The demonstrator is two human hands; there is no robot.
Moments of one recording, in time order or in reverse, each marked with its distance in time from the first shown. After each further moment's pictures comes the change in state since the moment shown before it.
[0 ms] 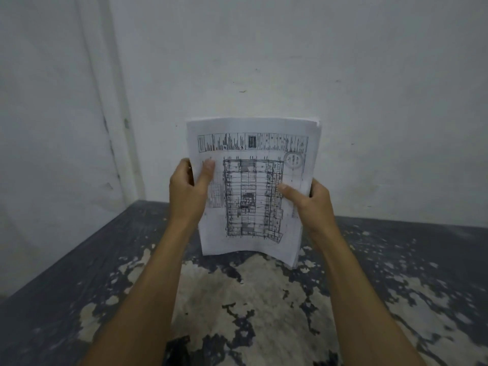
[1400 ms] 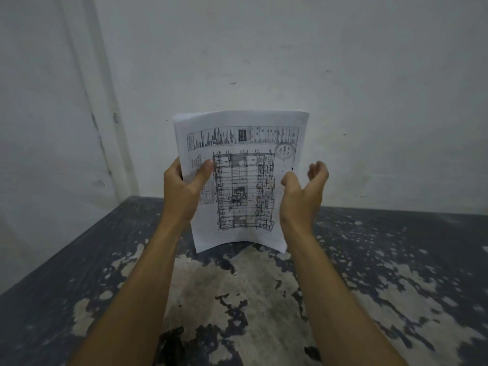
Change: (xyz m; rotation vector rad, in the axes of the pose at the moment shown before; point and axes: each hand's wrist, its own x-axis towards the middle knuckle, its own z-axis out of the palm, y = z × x) left_hand -0.009 0.002 0.000 -0.178 -0.122 -0.074; right_hand -0.013 0.002 0.031 -0.036 0.404 0.003
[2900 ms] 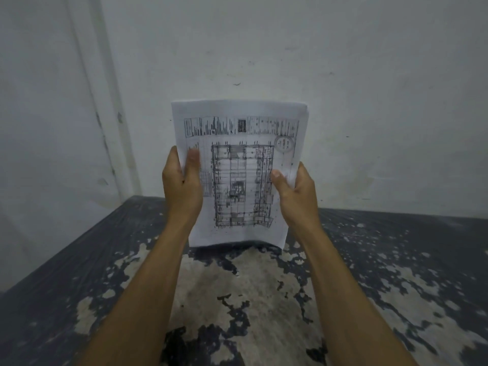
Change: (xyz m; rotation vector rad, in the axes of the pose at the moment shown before) left_hand 0.002 0.009 0.008 0.075 0.178 0.177; right_hand 0.014 0.002 -0.008 -0.047 -0.353 -0.136
